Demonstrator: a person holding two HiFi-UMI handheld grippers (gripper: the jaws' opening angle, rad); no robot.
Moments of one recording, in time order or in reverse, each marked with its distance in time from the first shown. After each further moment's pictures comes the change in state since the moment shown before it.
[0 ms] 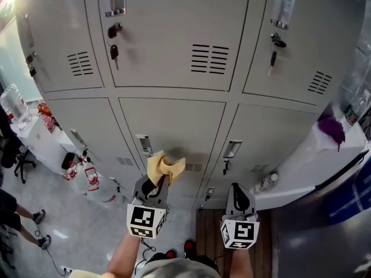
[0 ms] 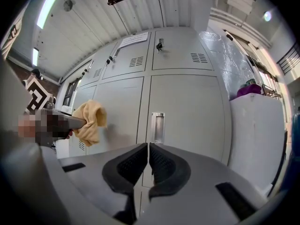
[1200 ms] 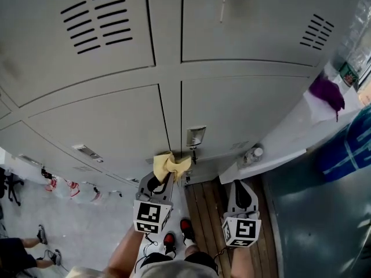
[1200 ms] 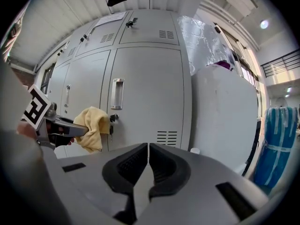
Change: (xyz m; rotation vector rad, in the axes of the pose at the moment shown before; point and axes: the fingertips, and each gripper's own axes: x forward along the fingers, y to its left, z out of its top) left arm 0.107 -0.113 -0.095 -0.020 0.194 -0.281; right arm -0.027 -0.098 -0.098 0.072 0.212 -0.236
